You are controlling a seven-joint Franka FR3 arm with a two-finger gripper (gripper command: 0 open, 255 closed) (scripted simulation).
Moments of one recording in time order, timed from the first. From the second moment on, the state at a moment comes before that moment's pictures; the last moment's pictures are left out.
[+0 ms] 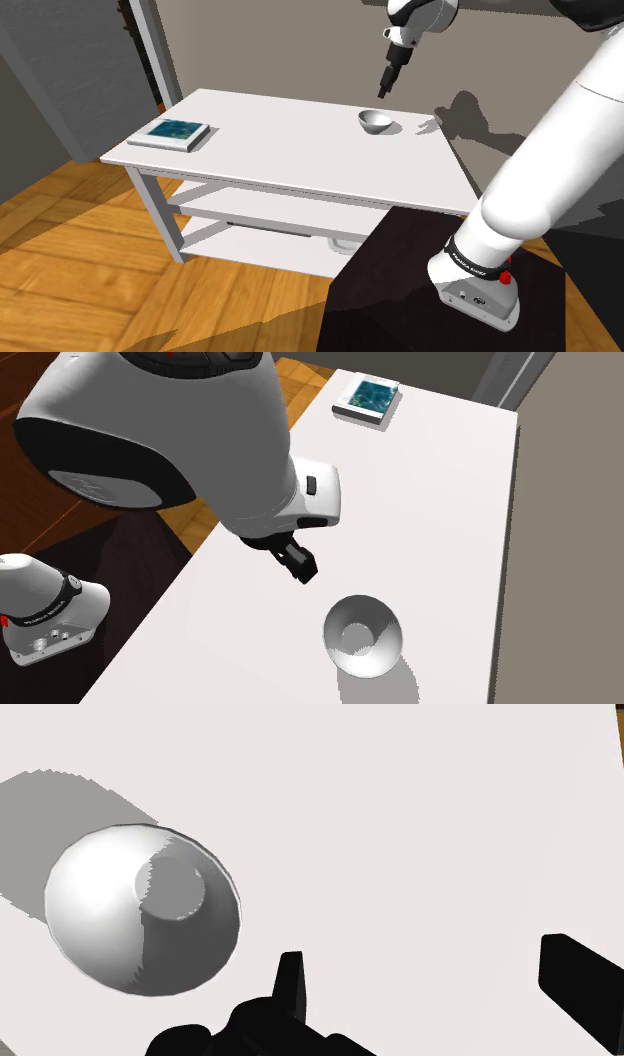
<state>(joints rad) -0.11 -0.07 -0.53 -2.05 0.11 2.01 -0.87</state>
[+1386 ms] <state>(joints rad) -0.55 0.87 -0.48 -1.03 0.50 1.76 -1.21</state>
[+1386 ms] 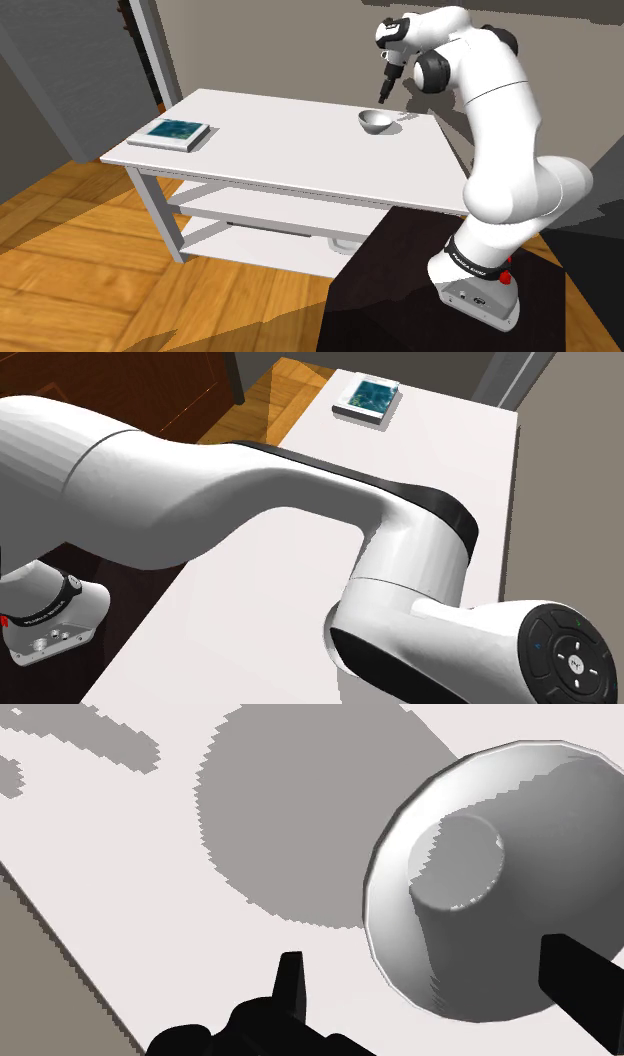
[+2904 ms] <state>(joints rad) -0.56 0.92 -0.47 -0.99 0.51 1.78 -1.21</state>
